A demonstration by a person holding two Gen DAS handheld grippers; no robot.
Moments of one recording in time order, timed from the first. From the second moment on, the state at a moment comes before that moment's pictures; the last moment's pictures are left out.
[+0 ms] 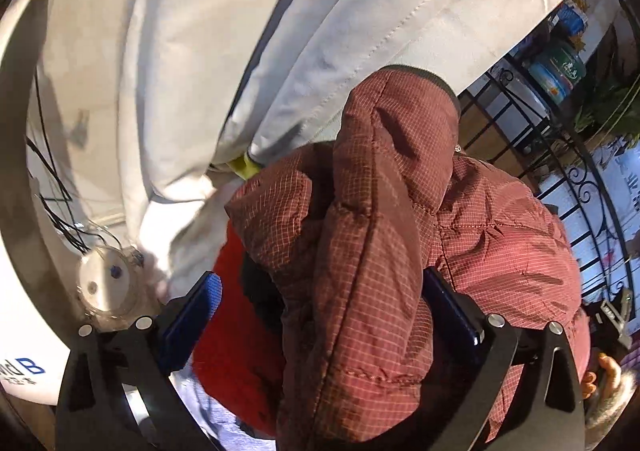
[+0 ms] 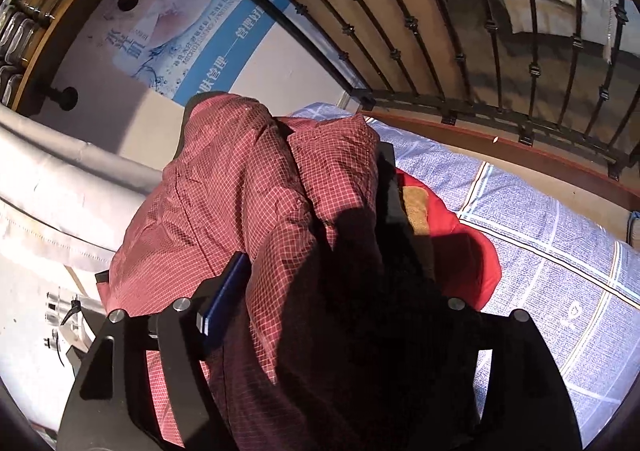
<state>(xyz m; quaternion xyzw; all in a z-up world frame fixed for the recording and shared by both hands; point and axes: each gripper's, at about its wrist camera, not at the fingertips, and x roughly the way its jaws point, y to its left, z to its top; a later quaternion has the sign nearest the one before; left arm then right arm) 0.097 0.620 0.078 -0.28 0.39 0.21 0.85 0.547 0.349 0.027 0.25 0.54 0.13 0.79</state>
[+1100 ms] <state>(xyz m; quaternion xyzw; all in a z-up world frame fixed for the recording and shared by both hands) 0.069 0.419 0.190 -0.09 0.52 0.25 0.81 0.384 0.495 0.173 -0.15 0.56 0.18 0.79</state>
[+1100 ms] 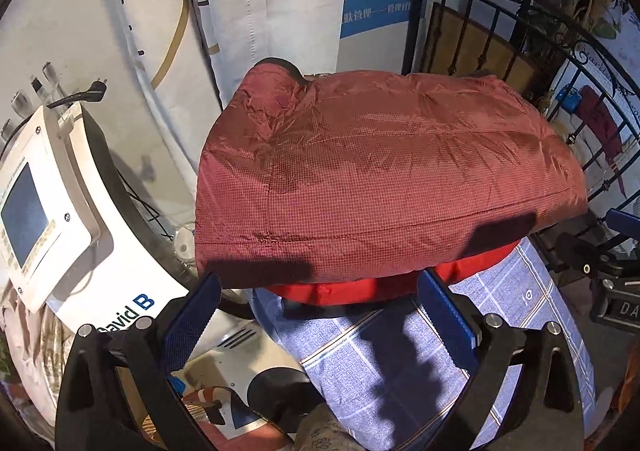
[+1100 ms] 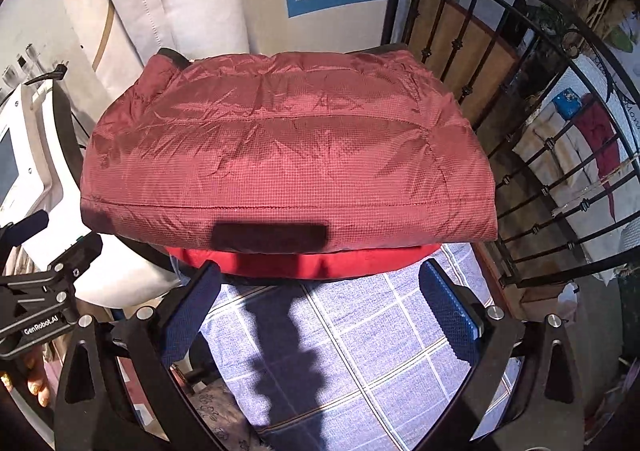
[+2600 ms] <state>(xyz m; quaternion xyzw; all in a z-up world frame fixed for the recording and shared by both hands) 0.058 0.424 0.185 -0.08 0.53 0.25 0.80 0.367 0.495 0.167 -0.12 0.56 0.15 0.81</state>
